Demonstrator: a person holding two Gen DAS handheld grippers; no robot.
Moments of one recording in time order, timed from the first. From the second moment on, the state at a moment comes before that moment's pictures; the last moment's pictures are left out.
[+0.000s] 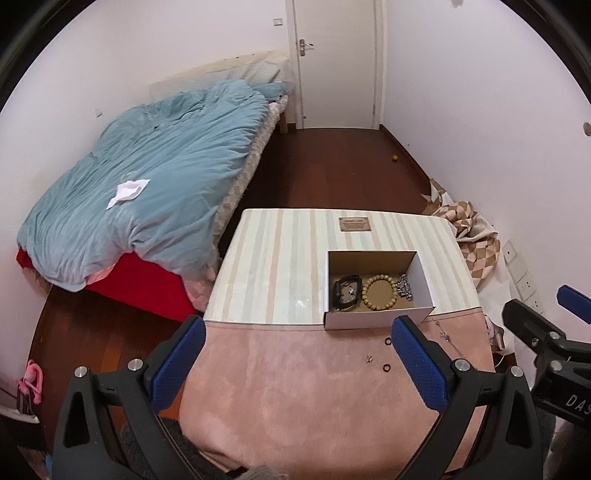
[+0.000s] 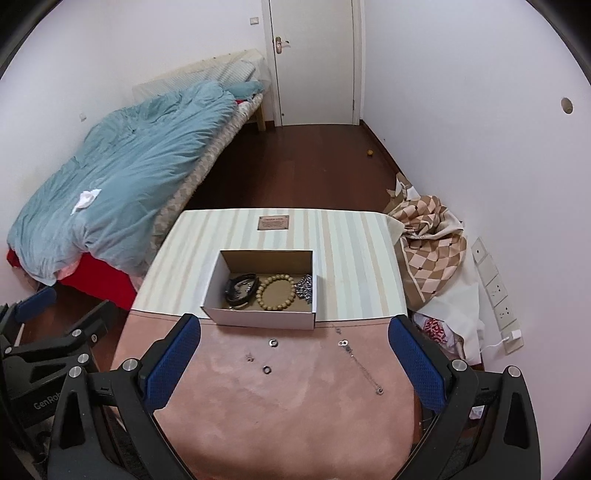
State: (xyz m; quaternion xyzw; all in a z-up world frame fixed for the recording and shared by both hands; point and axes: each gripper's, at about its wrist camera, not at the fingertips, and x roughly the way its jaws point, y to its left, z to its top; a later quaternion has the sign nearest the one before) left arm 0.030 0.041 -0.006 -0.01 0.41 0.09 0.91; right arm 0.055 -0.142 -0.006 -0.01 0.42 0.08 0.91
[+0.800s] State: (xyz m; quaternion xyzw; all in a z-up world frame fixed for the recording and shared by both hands) left arm 0.077 0.015 -0.155 0.01 0.52 0.12 0.84; right arm 0.095 -0.276 -0.165 0.09 0.52 -0.04 0.85
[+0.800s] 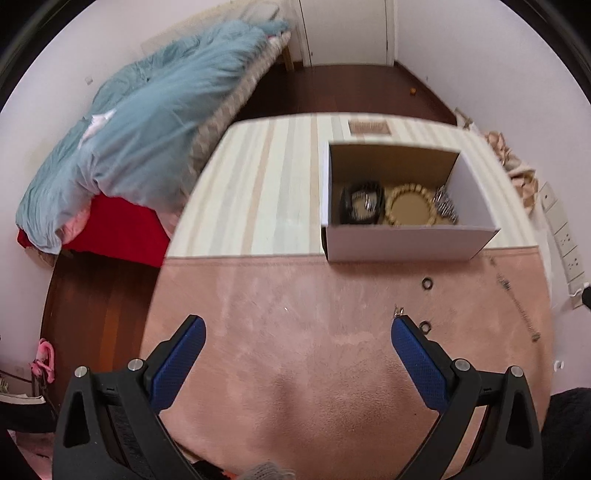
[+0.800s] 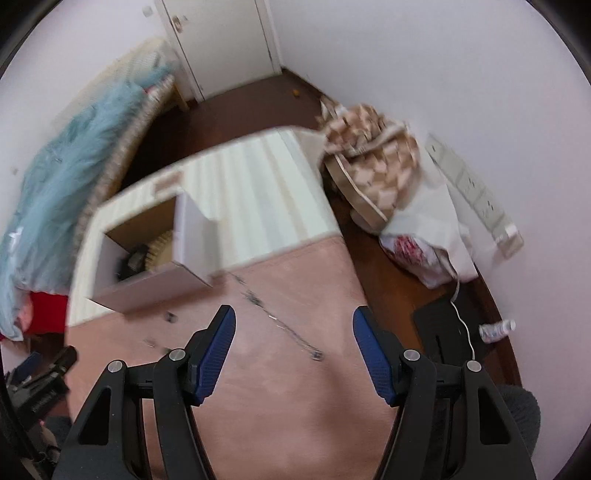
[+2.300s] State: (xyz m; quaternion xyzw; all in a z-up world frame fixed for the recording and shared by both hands) left arm 0.119 -0.028 -0.221 -0.02 0.56 -0.02 0.83; right arm 0.090 -0.262 -0.224 0.11 0.53 -0.02 0.84
